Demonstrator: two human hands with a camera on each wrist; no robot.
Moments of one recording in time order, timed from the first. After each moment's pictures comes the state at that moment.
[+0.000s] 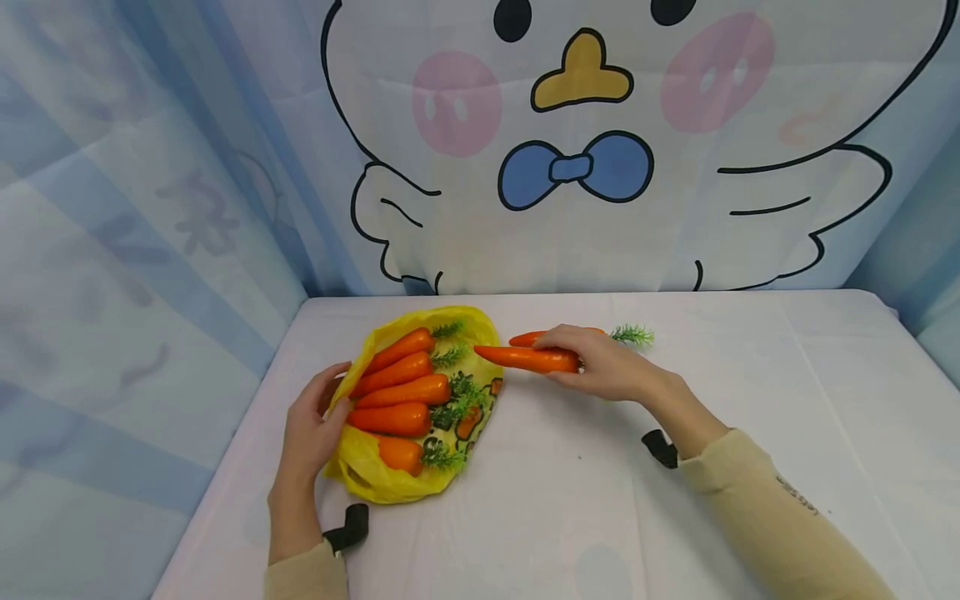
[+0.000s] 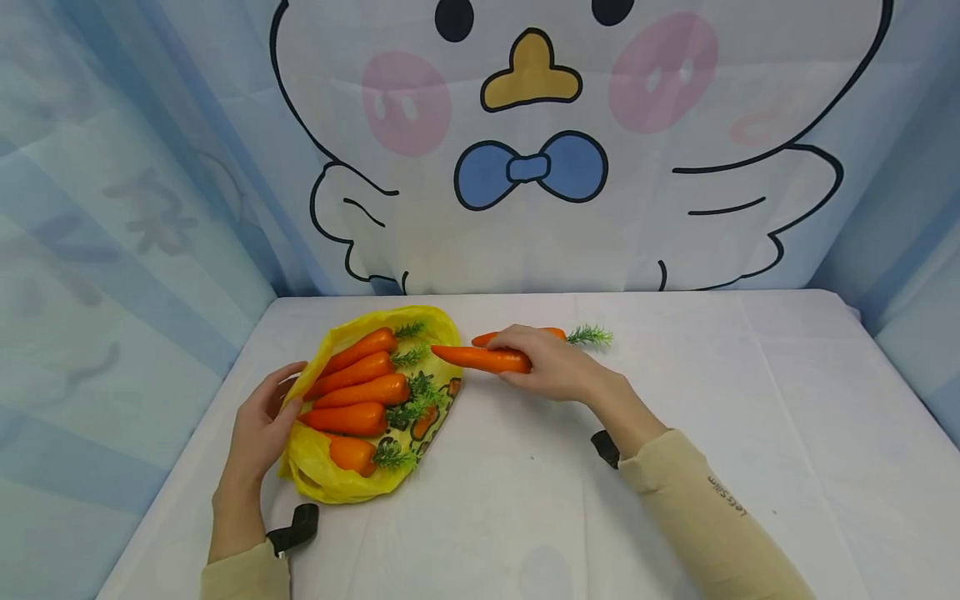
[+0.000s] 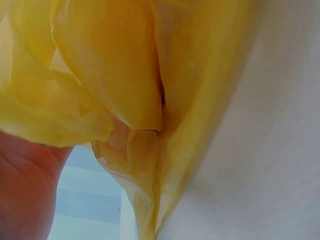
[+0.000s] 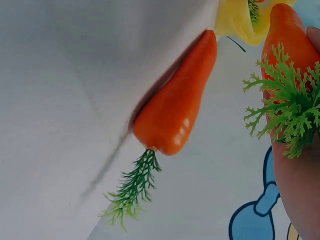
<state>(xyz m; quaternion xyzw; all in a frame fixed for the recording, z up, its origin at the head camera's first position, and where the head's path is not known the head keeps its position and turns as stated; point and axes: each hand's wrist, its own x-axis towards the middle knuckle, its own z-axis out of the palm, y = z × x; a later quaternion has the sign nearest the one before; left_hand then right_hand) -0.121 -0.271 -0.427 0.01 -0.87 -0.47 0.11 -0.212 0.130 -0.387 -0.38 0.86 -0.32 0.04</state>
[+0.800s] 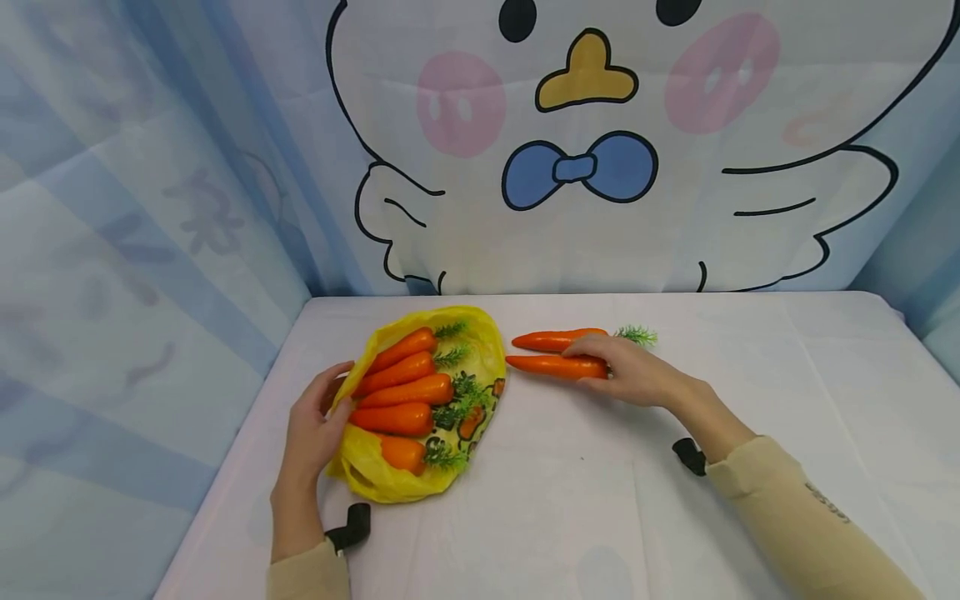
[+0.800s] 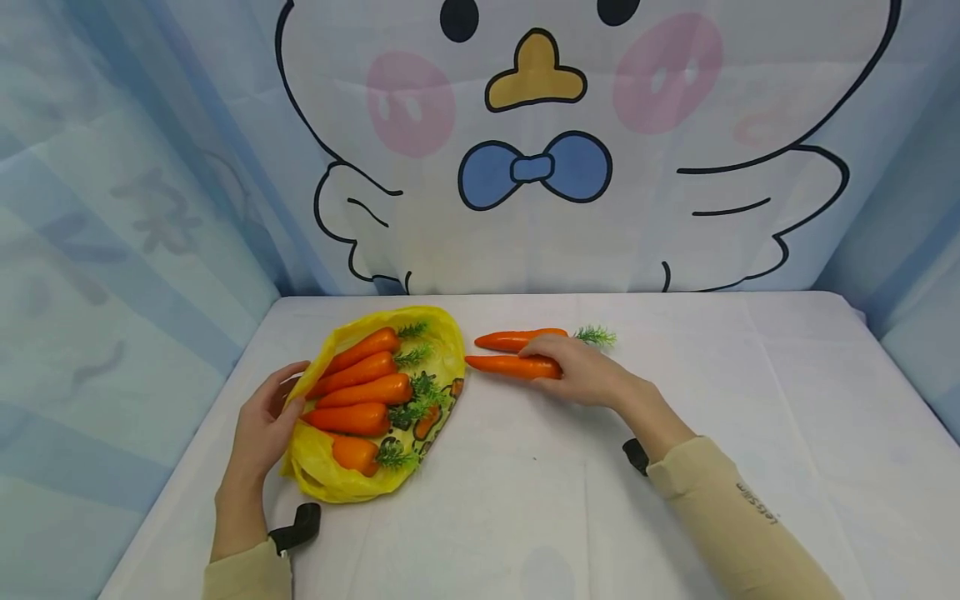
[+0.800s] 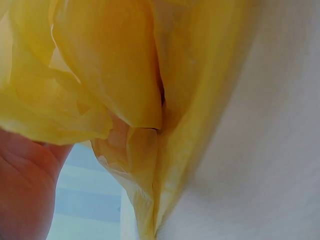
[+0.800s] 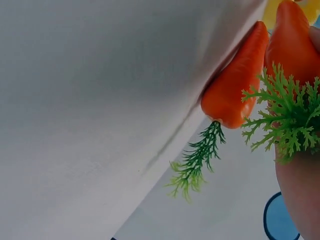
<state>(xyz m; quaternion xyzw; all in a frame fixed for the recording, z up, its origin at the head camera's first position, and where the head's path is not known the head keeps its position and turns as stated) -0.122 -0.272 -0.430 0.01 -0.87 -0.47 0.11 -0.214 0.162 -0.406 -0.34 0.89 -0.30 0.07</state>
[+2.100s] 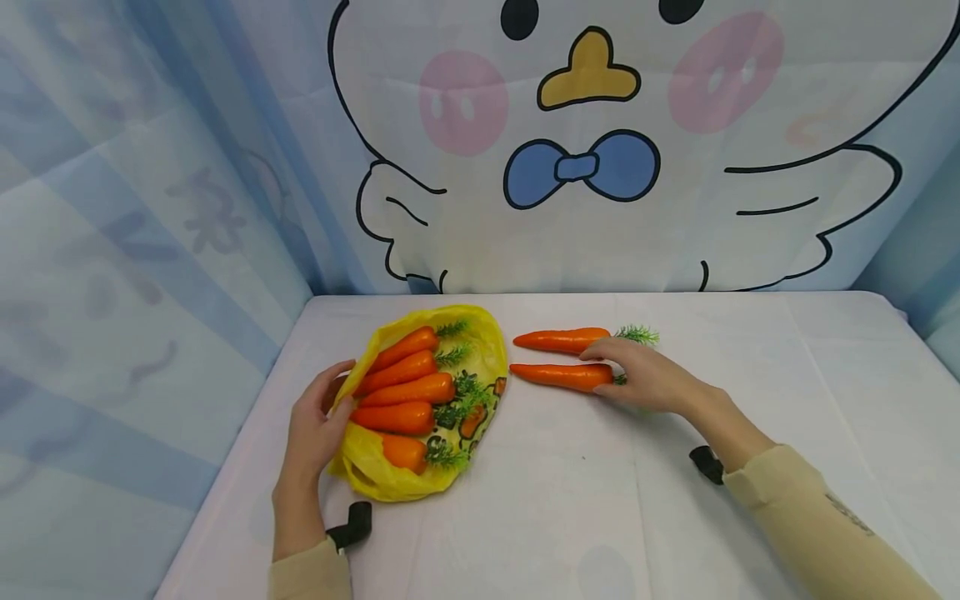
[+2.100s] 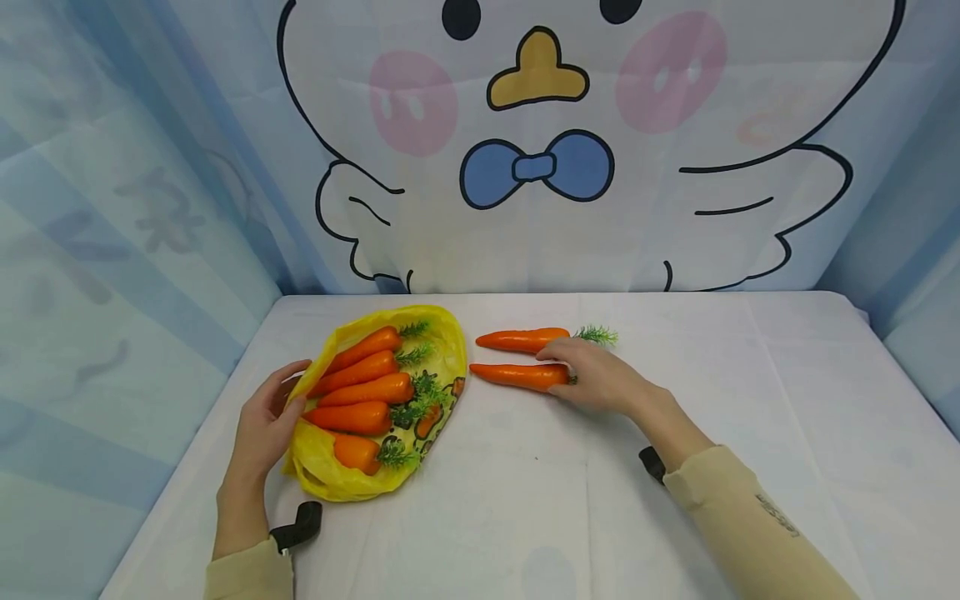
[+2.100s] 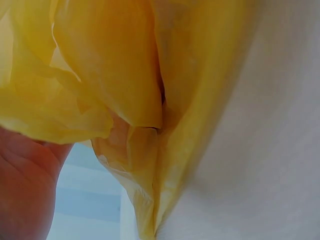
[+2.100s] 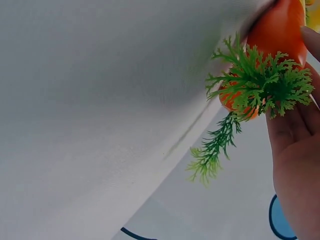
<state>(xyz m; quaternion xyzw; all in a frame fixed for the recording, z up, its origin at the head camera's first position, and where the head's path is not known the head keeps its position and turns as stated) -0.122 -0.272 -0.431 0.01 -0.87 -0.48 0.11 -0.207 0.179 -0.412 -0.33 0.91 -0.26 0.05</state>
